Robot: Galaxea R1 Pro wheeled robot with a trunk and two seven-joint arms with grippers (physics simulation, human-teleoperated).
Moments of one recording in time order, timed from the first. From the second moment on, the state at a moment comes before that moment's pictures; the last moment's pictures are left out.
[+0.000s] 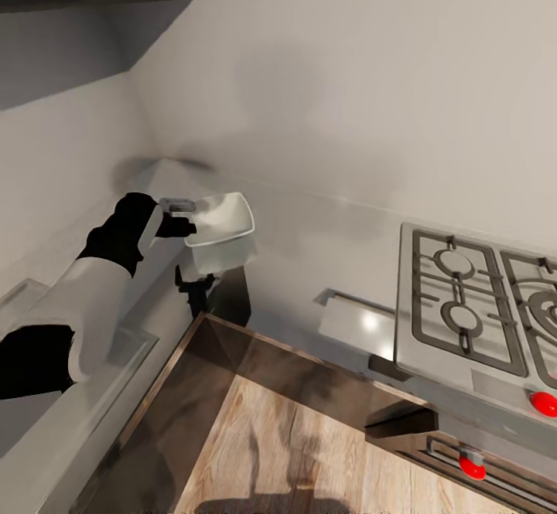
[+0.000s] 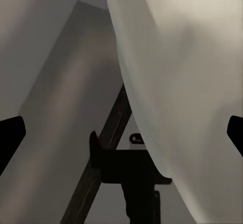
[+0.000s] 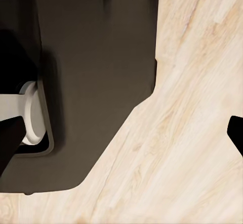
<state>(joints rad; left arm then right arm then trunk) -1.36 0.07 -0.02 -0.65 0.01 0.92 0.02 0.00 0.02 0.01 -0.16 0.00 -0.27 -0.03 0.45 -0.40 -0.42</state>
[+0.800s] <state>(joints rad) -1.36 0.06 -0.02 -0.65 0.01 0.92 0.02 0.00 0.02 0.01 -0.16 0.00 -0.27 -0.03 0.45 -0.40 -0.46</state>
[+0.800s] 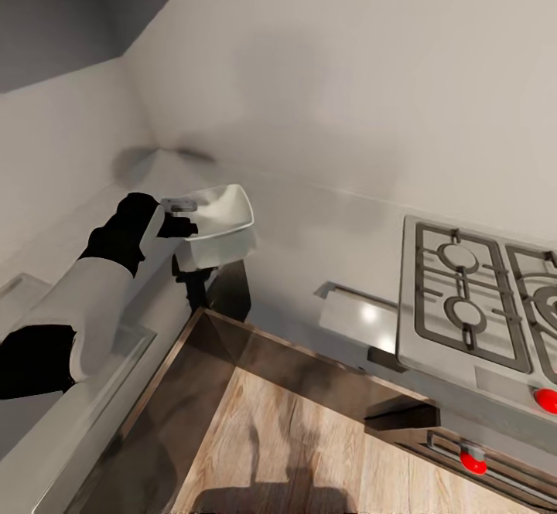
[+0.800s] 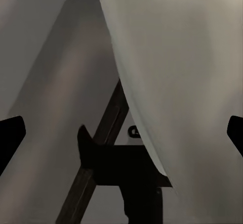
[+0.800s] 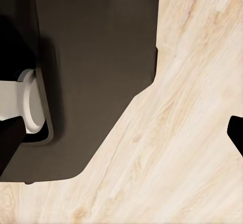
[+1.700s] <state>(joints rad) -1.36 0.06 -0.02 -0.67 0.01 0.92 0.03 0.00 0.02 0.01 -0.16 0.00 -0.27 -0.03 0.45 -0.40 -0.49</state>
